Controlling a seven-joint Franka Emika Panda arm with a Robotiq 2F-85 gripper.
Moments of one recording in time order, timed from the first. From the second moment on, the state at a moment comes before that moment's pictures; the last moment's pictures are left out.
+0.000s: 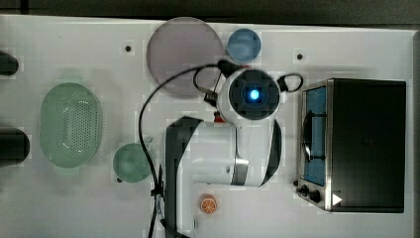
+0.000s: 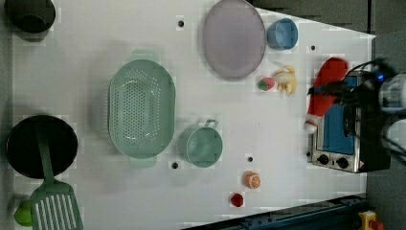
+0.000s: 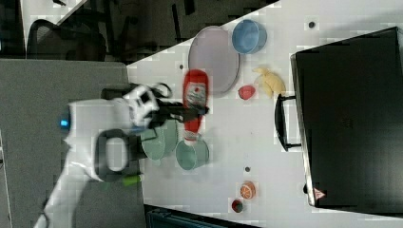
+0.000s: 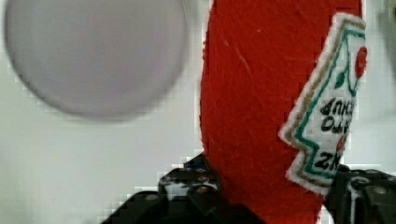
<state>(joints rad) -0.17 0.07 0.10 -2.17 -0.01 0.68 -0.50</state>
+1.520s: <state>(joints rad) -0.16 -0.01 0.09 -2.23 -0.02 0.62 -0.33</state>
